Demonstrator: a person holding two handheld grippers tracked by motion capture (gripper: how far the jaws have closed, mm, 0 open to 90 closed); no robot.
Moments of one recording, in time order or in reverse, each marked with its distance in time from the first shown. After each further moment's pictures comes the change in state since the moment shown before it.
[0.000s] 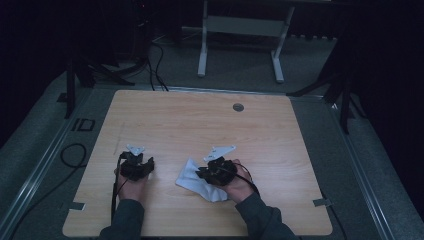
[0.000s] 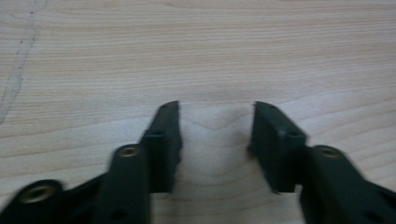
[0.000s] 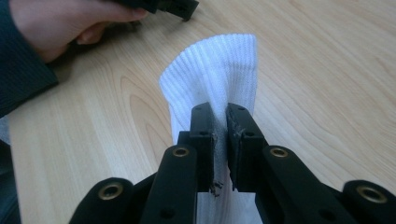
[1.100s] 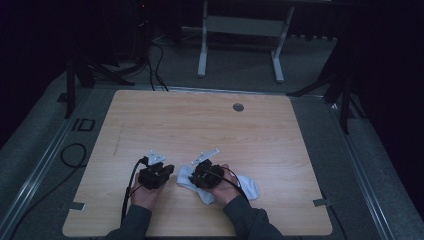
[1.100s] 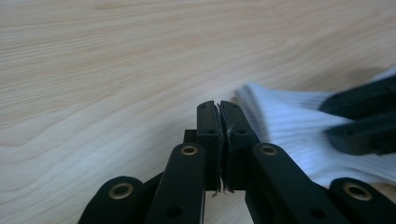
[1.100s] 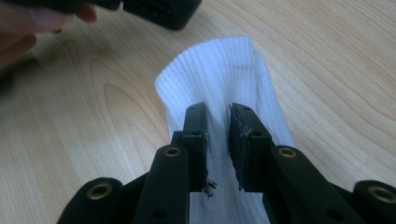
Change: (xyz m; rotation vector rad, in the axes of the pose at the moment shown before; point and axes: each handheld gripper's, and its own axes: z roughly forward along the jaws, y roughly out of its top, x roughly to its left) left arm -0.057 -0.004 -0.027 -0.017 -0.361 0.173; right arm 0.007 -0.005 0.050 0.113 -0.035 0.071
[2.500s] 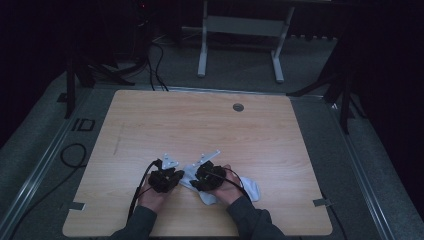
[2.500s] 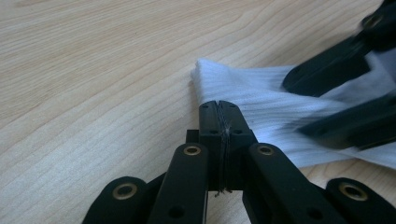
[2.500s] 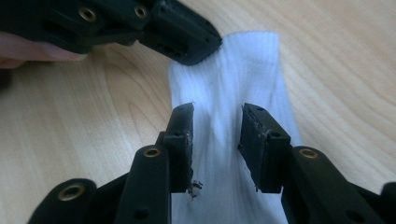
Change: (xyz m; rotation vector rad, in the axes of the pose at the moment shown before) left arm -0.021 0.001 0.013 0.063 -0.053 0.118; right arm -0.003 -0.006 -0.005 0.026 0.016 -0.033
